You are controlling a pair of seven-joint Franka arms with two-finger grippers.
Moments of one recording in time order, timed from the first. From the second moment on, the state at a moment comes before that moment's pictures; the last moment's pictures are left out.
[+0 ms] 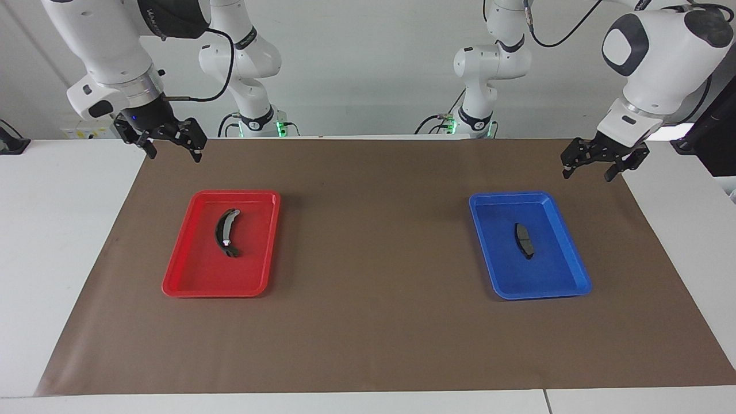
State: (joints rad) left arm -0.05 -0.02 0.05 -1.77 0.00 1.79 0.19; right arm 0.01 -0.03 -0.01 -1.60 -0.03 1.54 0.10
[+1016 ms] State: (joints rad) left arm -0.09 0.17 0.04 -2.21 0.00 2.44 0.17; right arm 0.01 -0.05 -0.01 -2.05 -0.02 2.01 0.03
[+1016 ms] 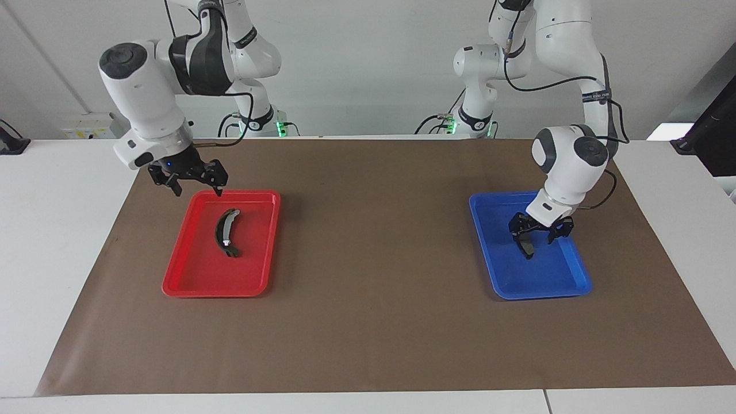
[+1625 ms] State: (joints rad) left arm -0.11 0.17 0.04 -2.23 0.00 2.44 0.11; right arm -0.01 0.06 -0.01 -2.36 -0.02 2.50 -0.14
